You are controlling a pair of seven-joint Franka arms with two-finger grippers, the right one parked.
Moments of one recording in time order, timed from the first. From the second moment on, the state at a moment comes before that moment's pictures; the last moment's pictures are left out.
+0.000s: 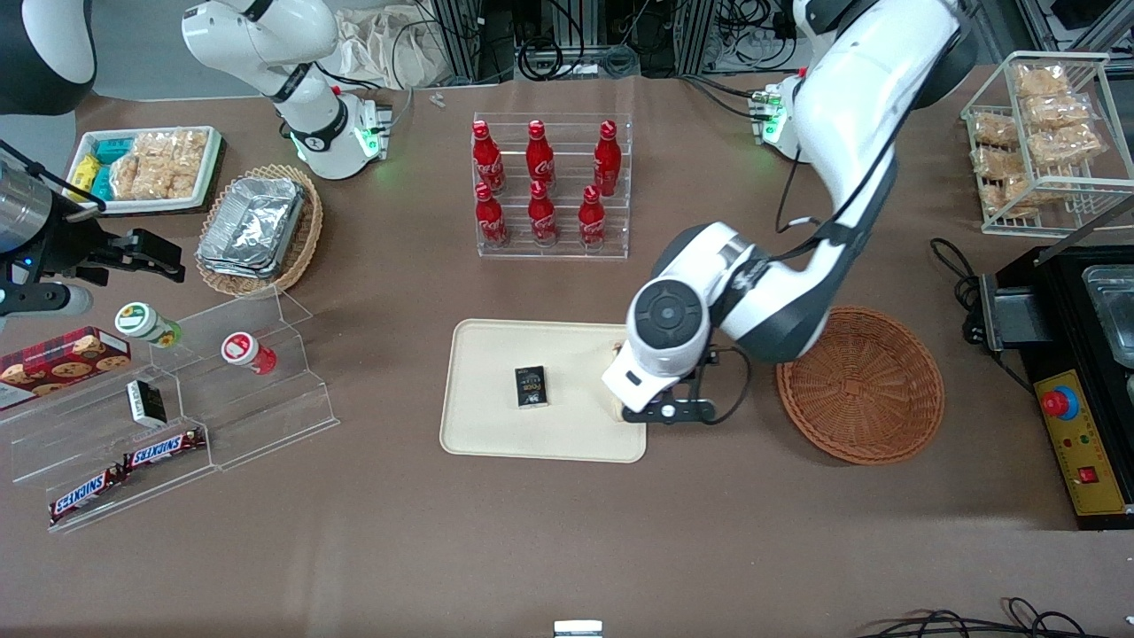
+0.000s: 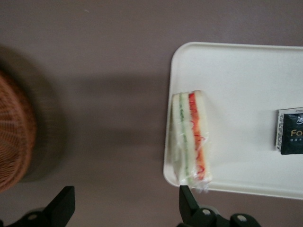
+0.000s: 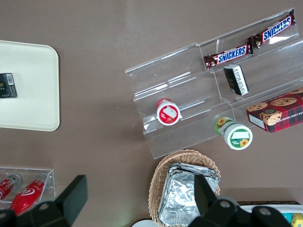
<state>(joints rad) -0.24 0.72 -0.48 -1.20 0.32 1.68 -0.70</state>
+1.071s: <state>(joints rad) 0.24 0.26 -0.47 -1.43 0.21 1.45 -0.19</state>
